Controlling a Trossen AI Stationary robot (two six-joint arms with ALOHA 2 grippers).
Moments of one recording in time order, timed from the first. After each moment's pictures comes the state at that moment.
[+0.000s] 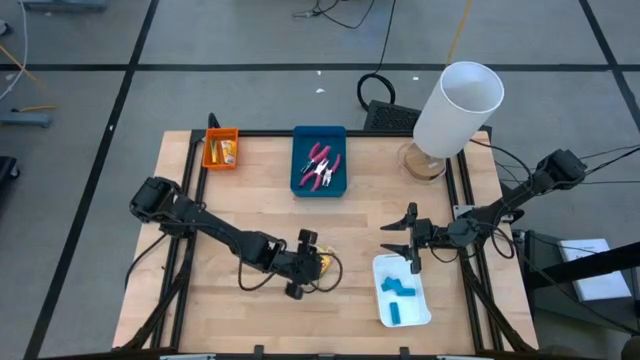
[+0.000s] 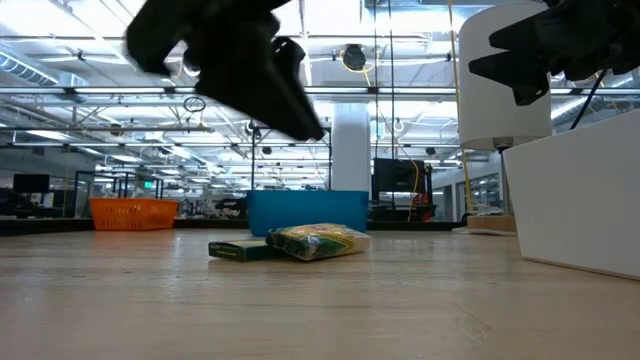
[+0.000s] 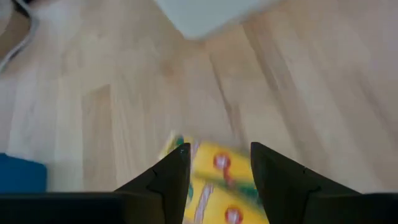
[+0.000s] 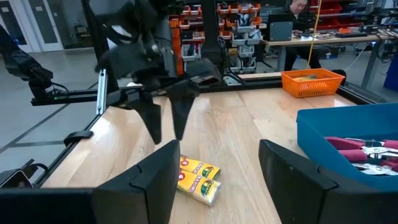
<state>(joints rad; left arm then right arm) -0.39 1.79 1.17 -0.24 -0.31 0.11 0.52 0.93 0.22 0.63 0.55 0.15</state>
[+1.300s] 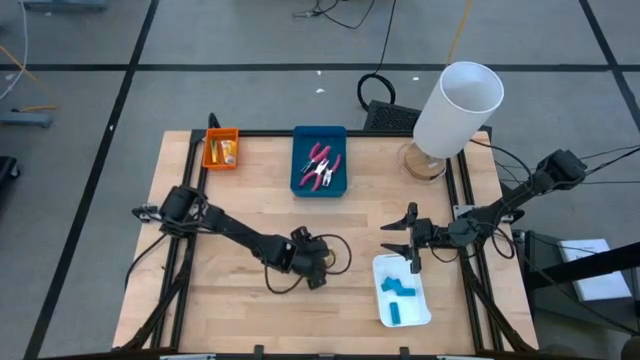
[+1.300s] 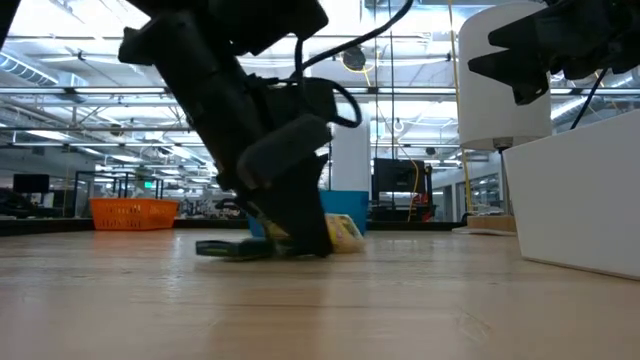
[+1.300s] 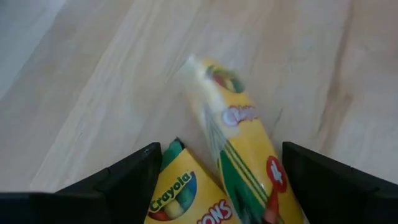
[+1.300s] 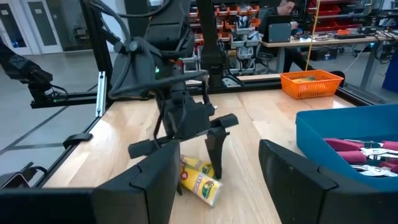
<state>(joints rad) -0.33 2.03 1.17 -0.31 -0.34 -0.61 0.52 0.93 0.22 0.64 0.55 0.15</state>
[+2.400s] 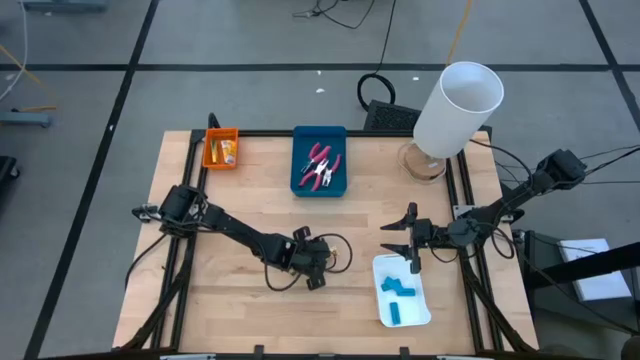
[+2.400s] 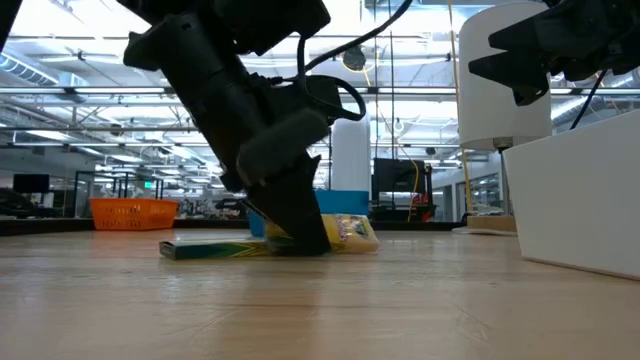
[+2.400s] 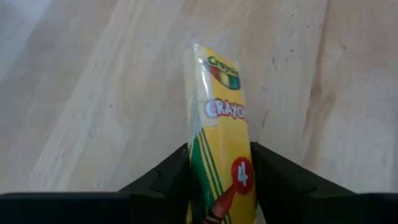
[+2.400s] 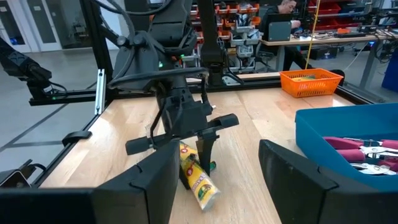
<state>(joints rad) -0.32 2.00 1.16 -0.19 -0.31 -0.52 0.52 0.93 0.22 0.63 0.55 0.15</state>
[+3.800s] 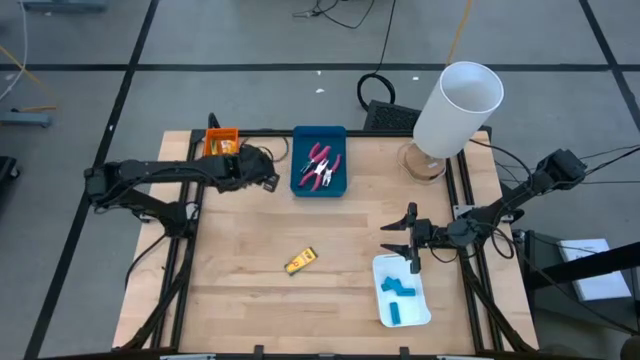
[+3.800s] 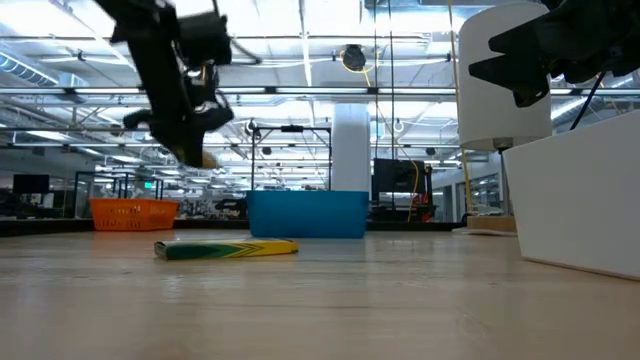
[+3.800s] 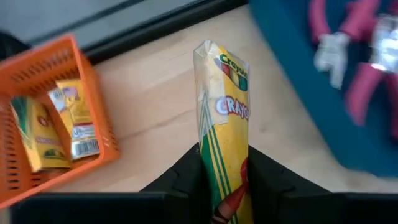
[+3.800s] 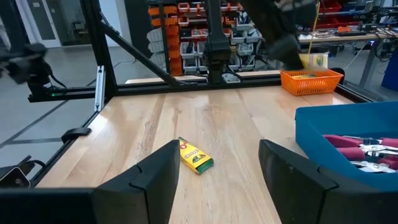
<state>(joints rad) 0.29 1.31 0.87 -0.70 -0.53 -0.73 0.52 0.93 0.22 0.62 0.55 0.15</state>
